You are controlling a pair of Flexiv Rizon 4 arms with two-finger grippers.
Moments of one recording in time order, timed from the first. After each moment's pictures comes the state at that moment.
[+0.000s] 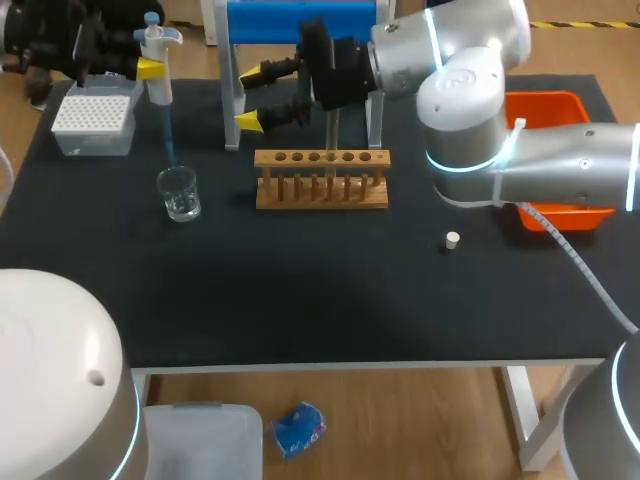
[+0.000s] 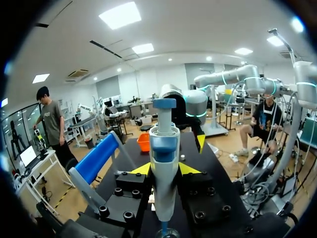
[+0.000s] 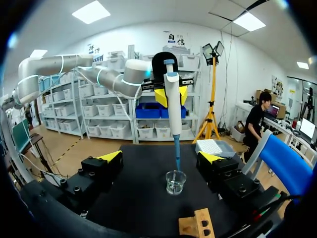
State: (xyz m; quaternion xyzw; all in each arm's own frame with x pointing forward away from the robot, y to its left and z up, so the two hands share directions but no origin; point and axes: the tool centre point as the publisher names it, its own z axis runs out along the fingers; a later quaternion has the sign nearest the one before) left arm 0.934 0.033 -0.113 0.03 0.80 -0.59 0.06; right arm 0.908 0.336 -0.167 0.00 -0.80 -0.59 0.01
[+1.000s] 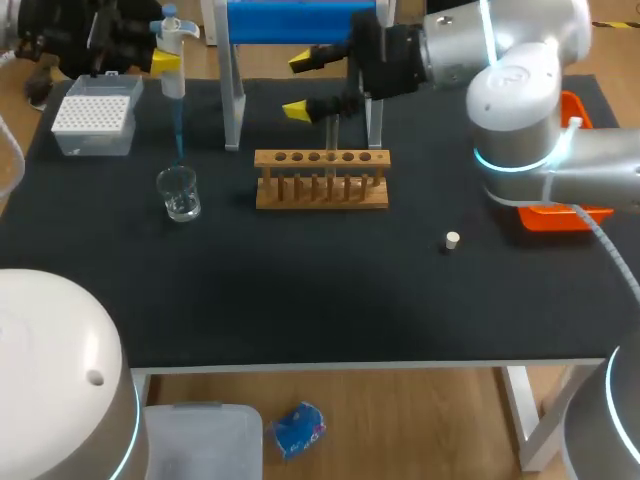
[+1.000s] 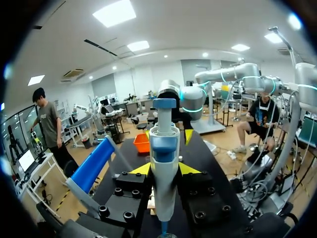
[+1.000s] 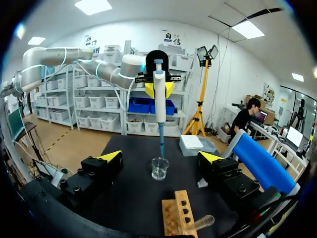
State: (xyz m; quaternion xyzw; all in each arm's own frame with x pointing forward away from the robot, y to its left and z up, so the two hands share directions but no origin) left arm 0.927 0.009 -0.097 0.05 0.82 -0.57 0.06; right arm 0.922 0.258 -0.153 0.00 -0.82 -0.58 -0.06
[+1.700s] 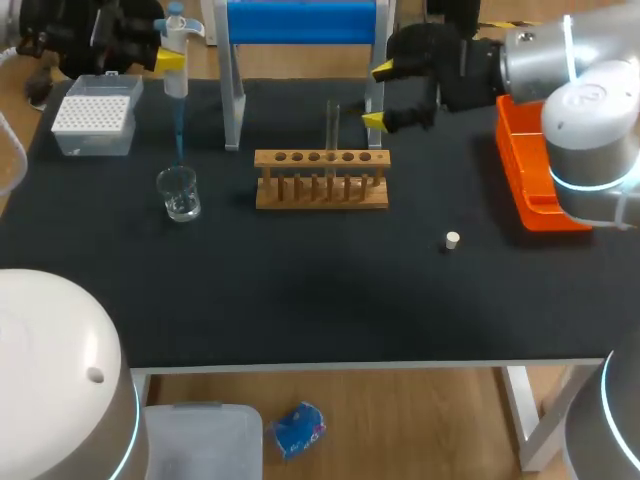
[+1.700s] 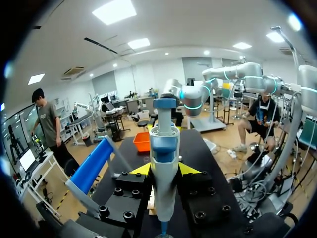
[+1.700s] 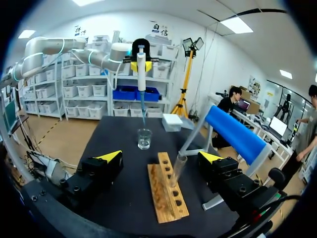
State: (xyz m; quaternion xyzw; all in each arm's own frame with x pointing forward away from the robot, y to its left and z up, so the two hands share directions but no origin) left arm 0.919 0.001 -0.090 0.04 0.82 -0.56 0.06; right arm 0.941 0.143 -0.188 -0.06 -0.84 -0.53 -0.11
